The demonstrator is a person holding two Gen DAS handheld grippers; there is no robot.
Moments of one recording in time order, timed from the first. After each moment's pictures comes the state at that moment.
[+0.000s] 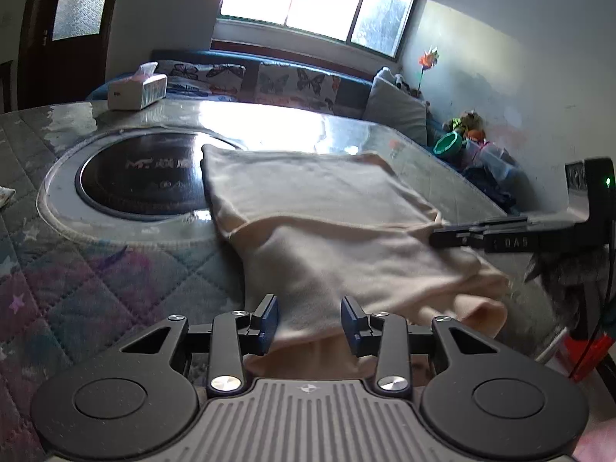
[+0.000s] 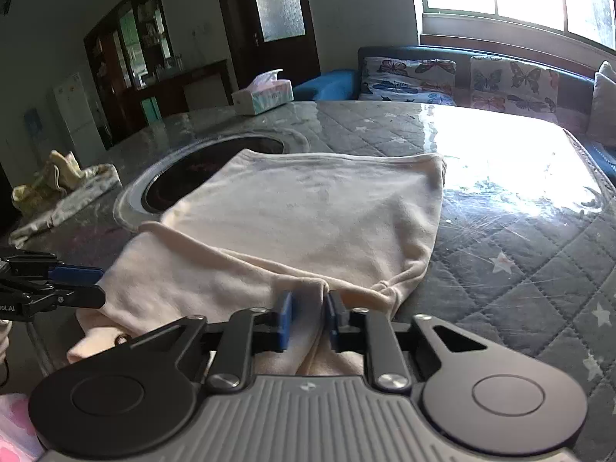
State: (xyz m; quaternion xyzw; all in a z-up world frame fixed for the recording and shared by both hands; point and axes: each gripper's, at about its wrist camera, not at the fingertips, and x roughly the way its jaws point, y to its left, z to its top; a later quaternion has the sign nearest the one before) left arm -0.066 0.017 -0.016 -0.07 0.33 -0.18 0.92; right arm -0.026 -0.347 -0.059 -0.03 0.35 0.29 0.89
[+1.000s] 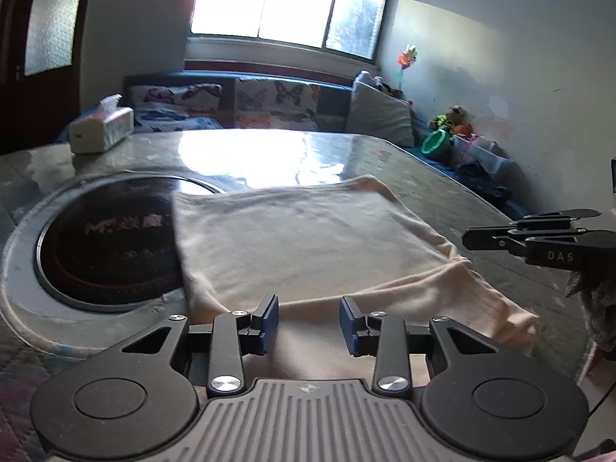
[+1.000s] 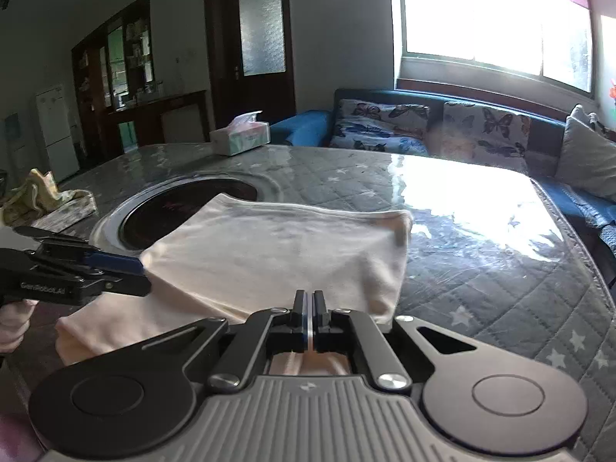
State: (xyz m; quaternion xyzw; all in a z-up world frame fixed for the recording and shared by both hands) left arm -0.001 -0.006 -0.008 -0.02 0.30 -0.20 0.93; right arm -0.030 -0.349 -0.038 -0.04 0.29 0.24 0.92
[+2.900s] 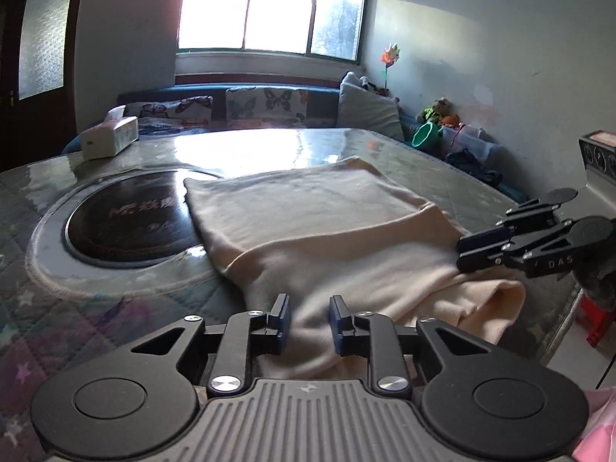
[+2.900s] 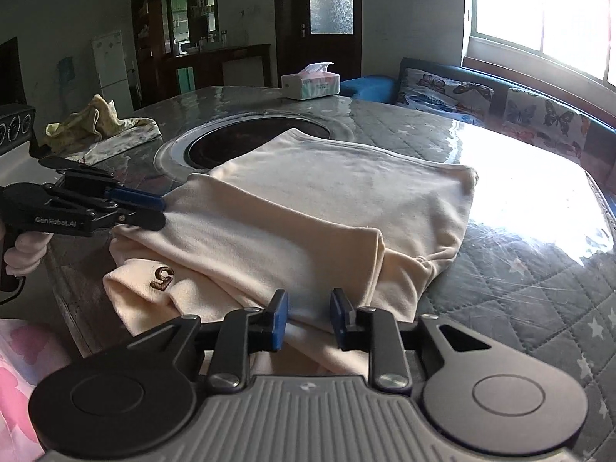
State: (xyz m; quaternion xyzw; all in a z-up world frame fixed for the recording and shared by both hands) left arm -0.060 0.016 -0.019 0.01 0.29 -0.21 0.93; right arm -0.072 -0.341 -0.057 -0.11 0.33 0.33 0.88
